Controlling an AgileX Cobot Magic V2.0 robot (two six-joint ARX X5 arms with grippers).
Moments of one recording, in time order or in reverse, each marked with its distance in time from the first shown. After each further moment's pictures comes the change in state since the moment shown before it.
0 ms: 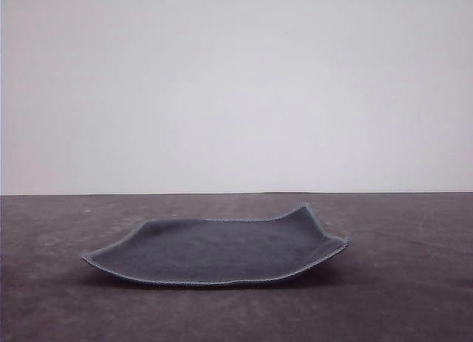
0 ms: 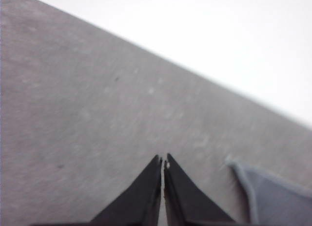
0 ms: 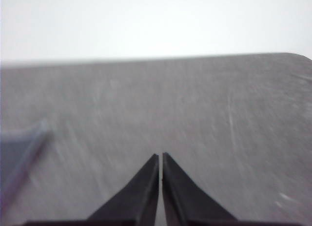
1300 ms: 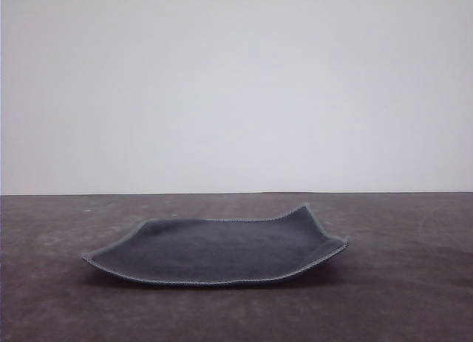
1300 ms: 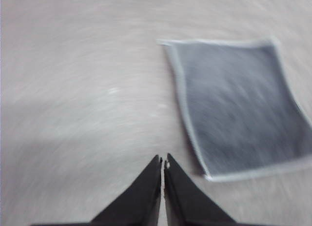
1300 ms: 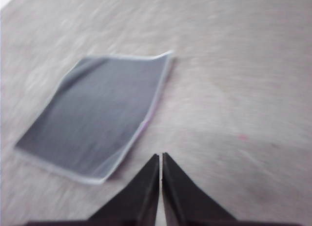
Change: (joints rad) left_arx -0.210 0.638 0.701 -0.626 0.206 0.329; right_arx 0.203 0.480 0.517 -0.507 -0.281 0.029
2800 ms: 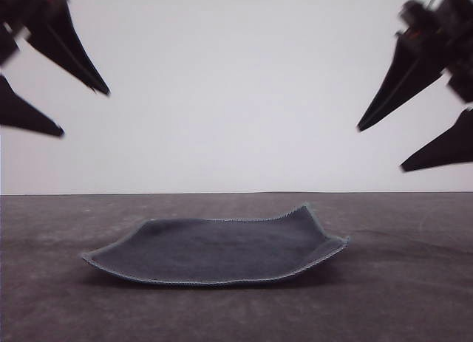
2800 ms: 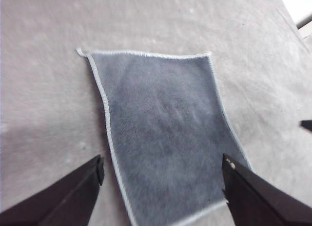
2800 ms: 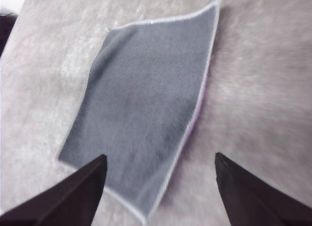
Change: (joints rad) left_arx 0.035 0.452 0.006 0.435 0.297 -0.204; right_arx 0.041 0.634 0.068 0.386 -0.216 0.249
